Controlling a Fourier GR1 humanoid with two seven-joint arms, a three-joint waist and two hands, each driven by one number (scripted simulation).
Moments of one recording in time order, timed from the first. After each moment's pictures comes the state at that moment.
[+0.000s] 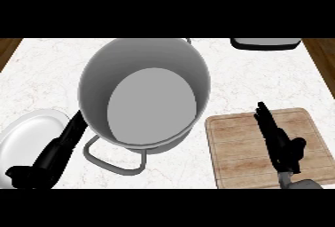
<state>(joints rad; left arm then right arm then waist) 0.08 0.52 -0.33 -1.59 0.35 0.11 -0.15 -0.05 -0.39 0.31 -1.34 -0.33 -0.25 -0.15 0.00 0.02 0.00</state>
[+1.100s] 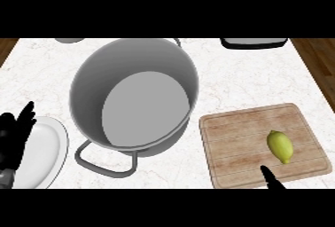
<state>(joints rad) -0.01 0.64 -0.17 -1.41 0.24 0.36 0.25 0.44 -0.14 0.10 -1.78 0.06 -0.89 -0.79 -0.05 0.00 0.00</state>
